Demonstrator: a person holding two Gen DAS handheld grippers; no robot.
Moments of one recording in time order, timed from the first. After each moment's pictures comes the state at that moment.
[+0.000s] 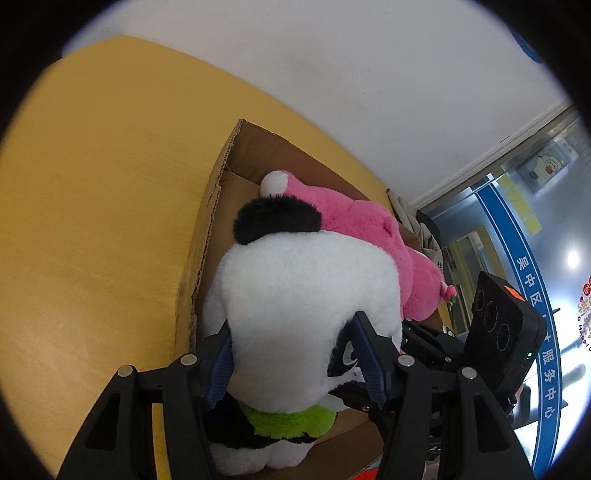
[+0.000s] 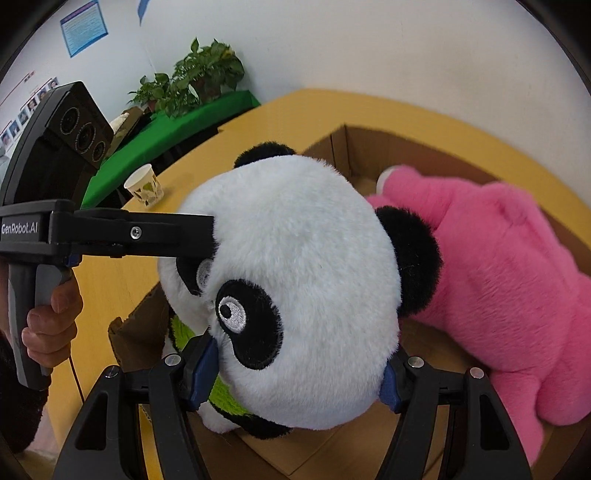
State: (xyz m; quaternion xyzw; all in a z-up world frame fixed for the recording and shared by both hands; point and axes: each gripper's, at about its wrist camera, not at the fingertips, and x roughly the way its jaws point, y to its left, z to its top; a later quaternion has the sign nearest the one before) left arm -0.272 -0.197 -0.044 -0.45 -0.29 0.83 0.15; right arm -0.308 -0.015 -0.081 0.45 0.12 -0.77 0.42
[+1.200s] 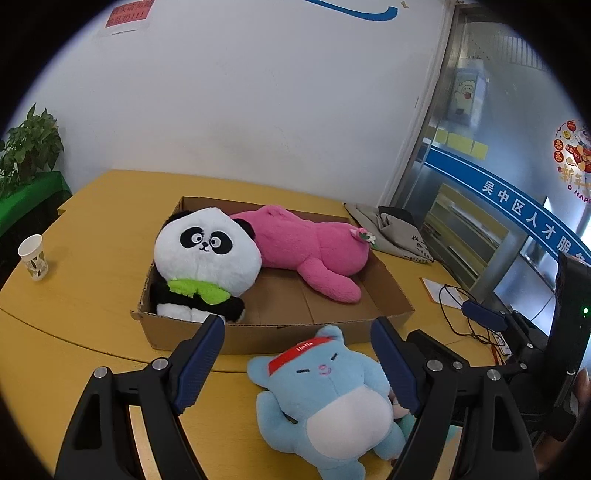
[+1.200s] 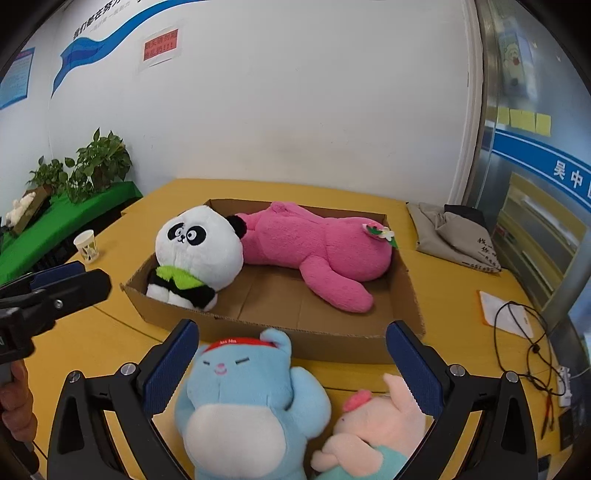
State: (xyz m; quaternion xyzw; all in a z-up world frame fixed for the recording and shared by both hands) left arm -0.056 -0.041 0.057 -0.30 -0.10 0.94 0.13; right arm -0.069 0.172 0.034 0.29 0.09 -0.94 0.15
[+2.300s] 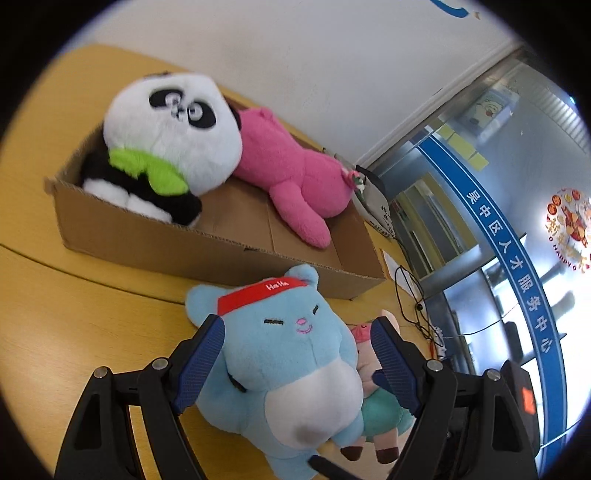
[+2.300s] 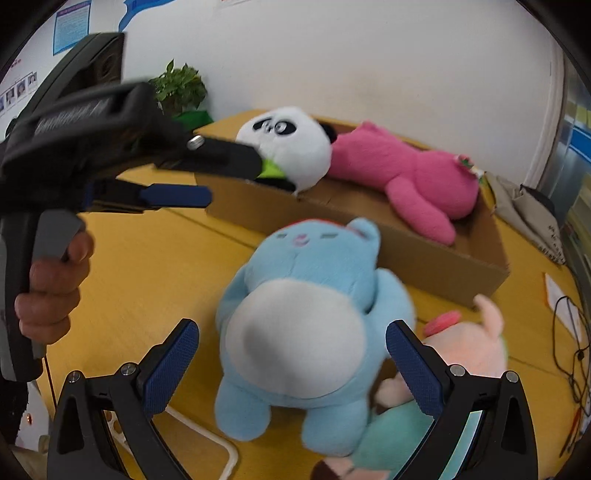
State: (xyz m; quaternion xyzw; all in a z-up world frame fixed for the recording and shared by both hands) left arm -0.109 -0.044 -0.046 -0.42 -0.28 0.83 0.24; right arm -0.033 0.148 -0.062 0.38 0.15 -0.87 0.29
